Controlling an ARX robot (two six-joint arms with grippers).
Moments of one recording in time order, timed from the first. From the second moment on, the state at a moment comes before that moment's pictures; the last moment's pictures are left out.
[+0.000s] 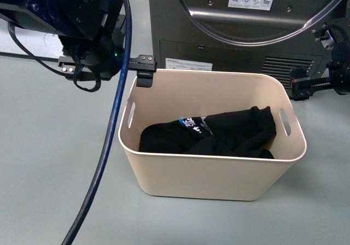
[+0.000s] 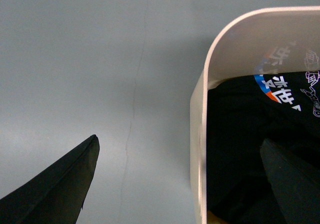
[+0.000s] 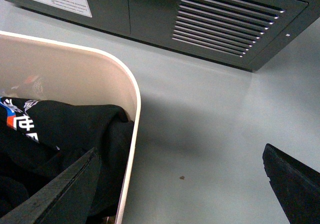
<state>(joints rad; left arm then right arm) -0.24 2.36 1.49 -0.04 -0.19 -0.12 -0.07 2.29 1.15 0.47 -0.08 -0.21</state>
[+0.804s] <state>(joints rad) -0.31 2.48 1.56 -0.07 -0.19 -0.20 -0.05 2.46 1.24 0.46 -0.06 -0.34</state>
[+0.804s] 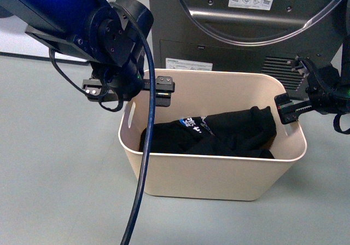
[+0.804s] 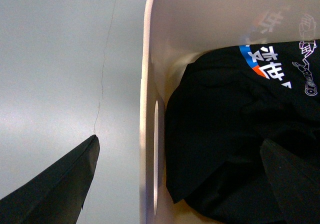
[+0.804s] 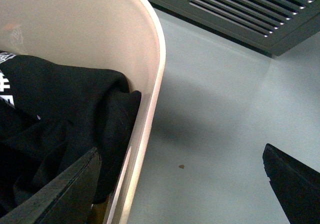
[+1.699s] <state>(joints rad) -0.29 2.53 1.54 -0.08 -0.16 -0.22 -0.05 2.52 1.31 0.35 -0.05 -0.34</state>
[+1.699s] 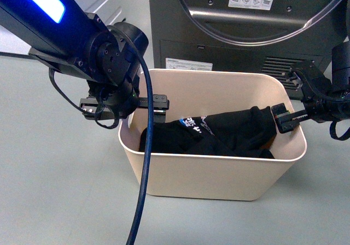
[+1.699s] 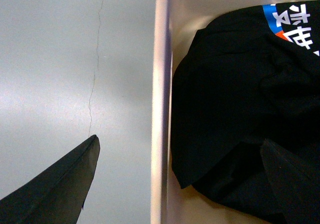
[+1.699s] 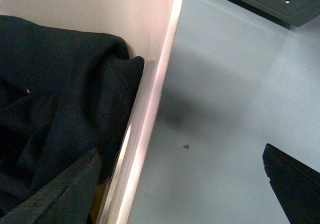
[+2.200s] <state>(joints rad) -0.29 2.58 1.57 -0.10 -0.16 -0.20 -0.03 2.55 1.35 0.32 -0.03 -0.34</state>
